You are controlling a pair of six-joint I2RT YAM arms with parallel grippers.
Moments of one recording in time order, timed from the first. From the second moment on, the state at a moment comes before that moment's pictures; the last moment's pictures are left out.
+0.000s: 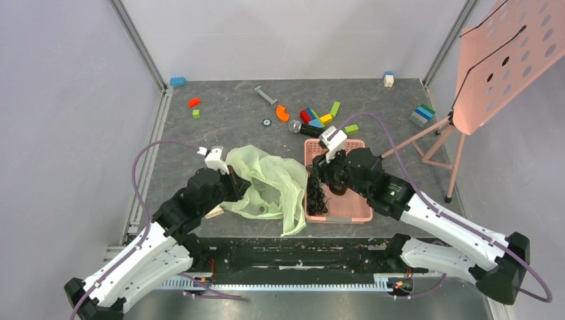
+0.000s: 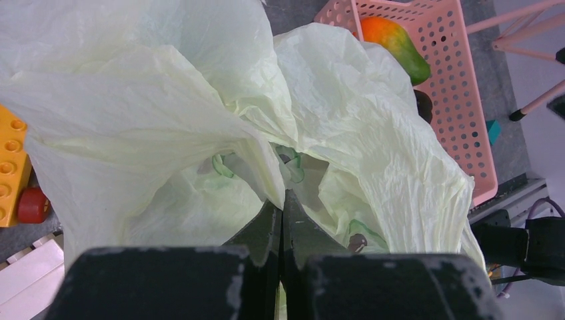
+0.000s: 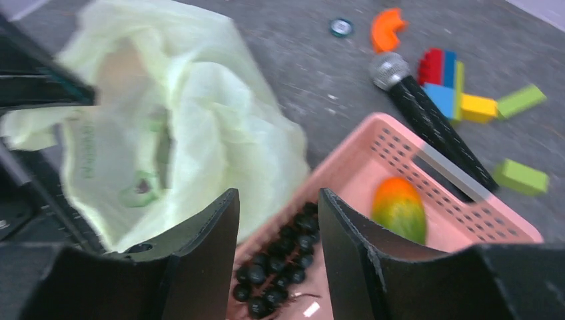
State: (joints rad) left arm -0.70 0.61 0.59 -0.47 -0.15 -0.64; right arm 0.84 0.96 0.81 -0.19 0.12 0.04
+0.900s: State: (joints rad) left arm -0.70 0.62 0.62 -0.47 -0.13 -0.63; right arm 1.24 1.46 0.88 0.13 0.17 0.36
